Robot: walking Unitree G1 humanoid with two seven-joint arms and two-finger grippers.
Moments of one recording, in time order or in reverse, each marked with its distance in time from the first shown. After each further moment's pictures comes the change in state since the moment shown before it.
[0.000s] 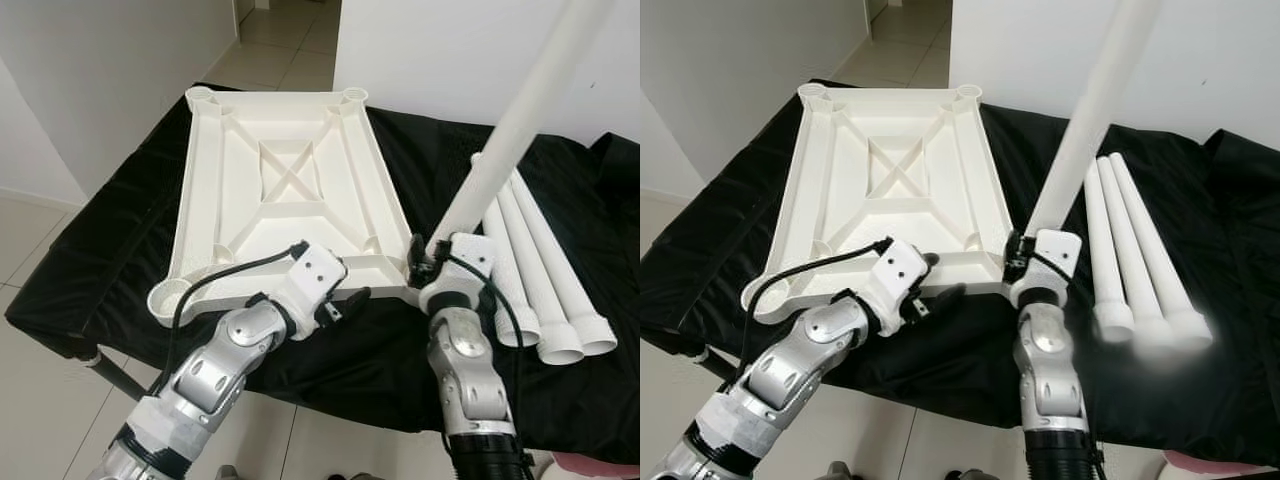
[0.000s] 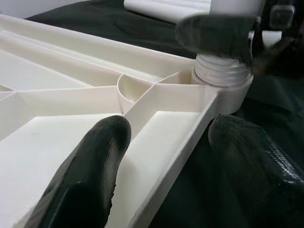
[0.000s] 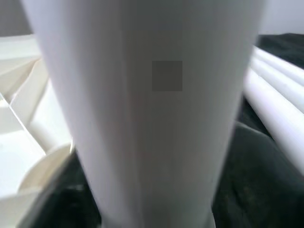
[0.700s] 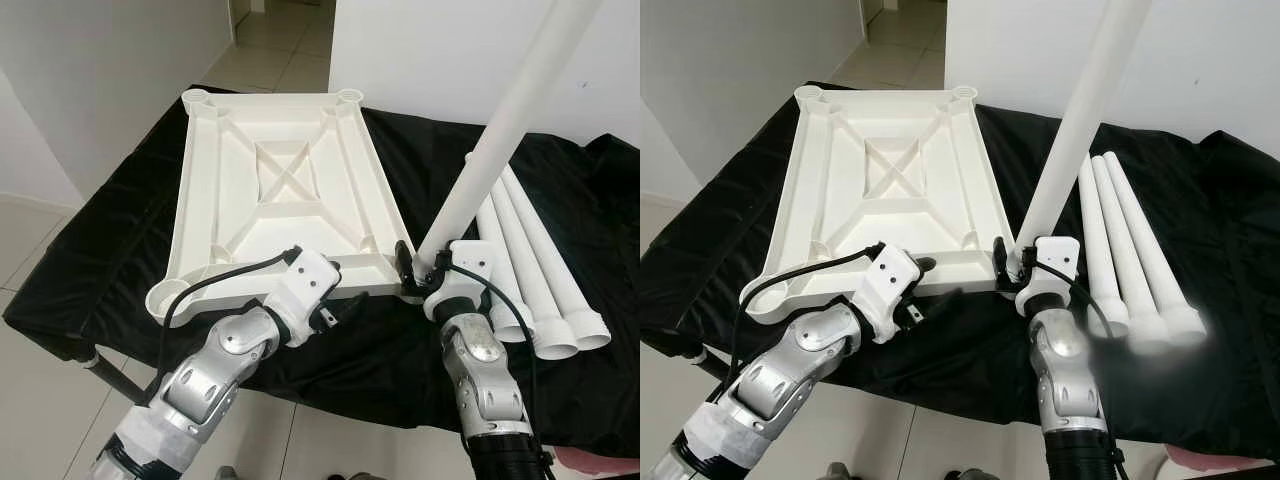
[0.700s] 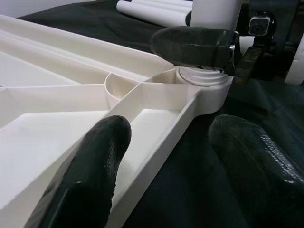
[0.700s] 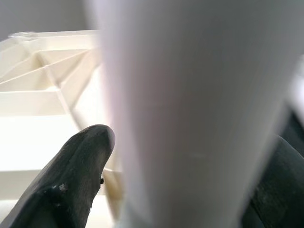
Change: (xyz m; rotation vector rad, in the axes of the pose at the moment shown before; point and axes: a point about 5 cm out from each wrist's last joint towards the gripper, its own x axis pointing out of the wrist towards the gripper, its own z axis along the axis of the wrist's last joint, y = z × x) left arm -0.008 -0.005 -0.001 -0.036 -0.009 -0.013; right arm 0.011 -0.004 -0.003 -0.035 -0.013 0.273
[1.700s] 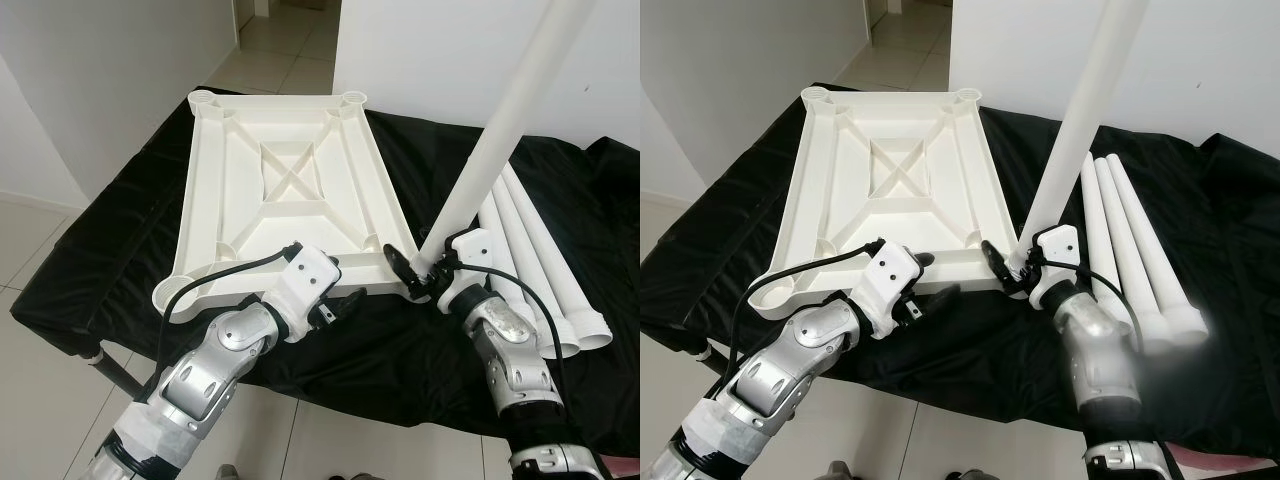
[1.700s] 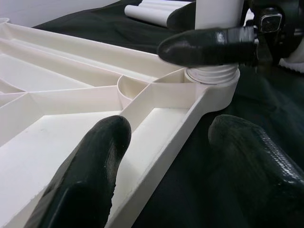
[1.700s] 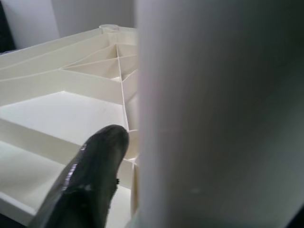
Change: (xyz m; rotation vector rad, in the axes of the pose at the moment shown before) left arm -0.001 0.006 0.002 0.054 0.006 0.016; right arm 0.019 -0.028 0.000 -0.111 -0.002 0.386
